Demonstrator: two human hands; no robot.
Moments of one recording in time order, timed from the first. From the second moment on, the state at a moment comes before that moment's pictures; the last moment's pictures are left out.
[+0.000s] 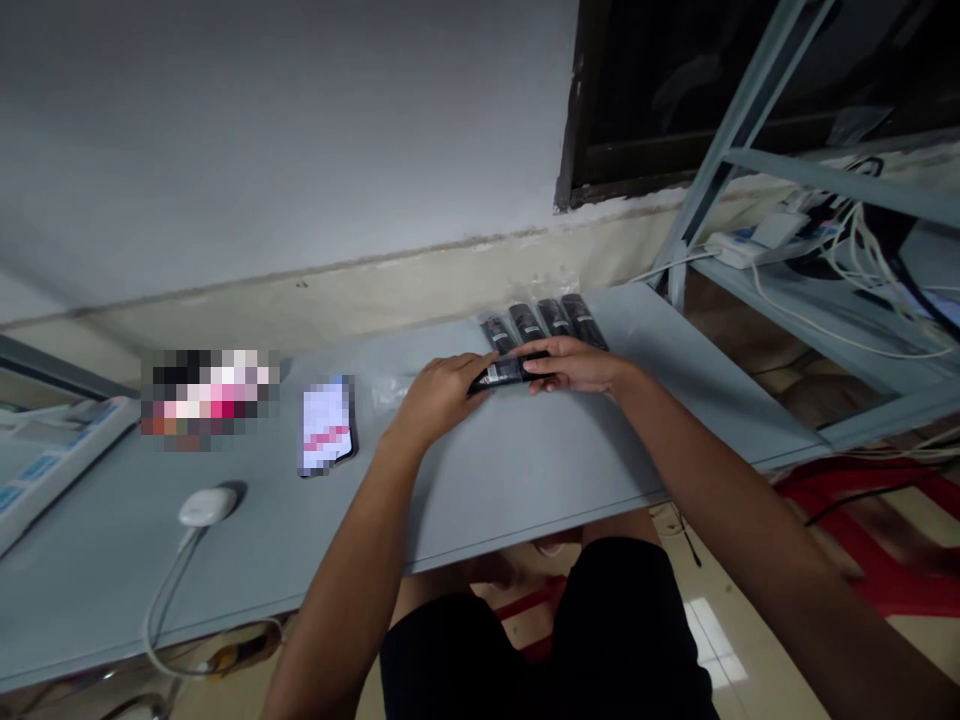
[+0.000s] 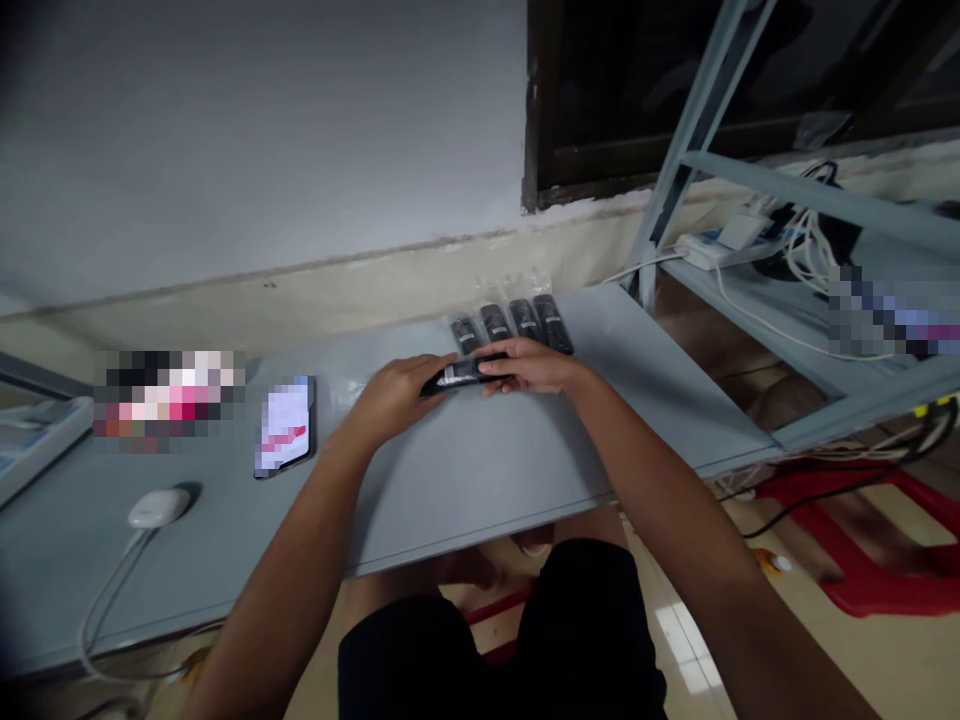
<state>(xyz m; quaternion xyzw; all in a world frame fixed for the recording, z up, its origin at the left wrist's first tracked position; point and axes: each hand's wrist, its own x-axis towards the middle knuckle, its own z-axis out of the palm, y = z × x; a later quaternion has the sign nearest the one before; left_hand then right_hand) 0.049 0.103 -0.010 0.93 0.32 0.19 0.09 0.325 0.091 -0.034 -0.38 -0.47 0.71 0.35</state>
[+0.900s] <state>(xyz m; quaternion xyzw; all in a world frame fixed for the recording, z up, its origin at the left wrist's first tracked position) 0.046 0.089 0.000 0.92 0.33 0.10 0.18 0.306 0.082 -0.029 -0.44 -0.45 0.65 0.43</state>
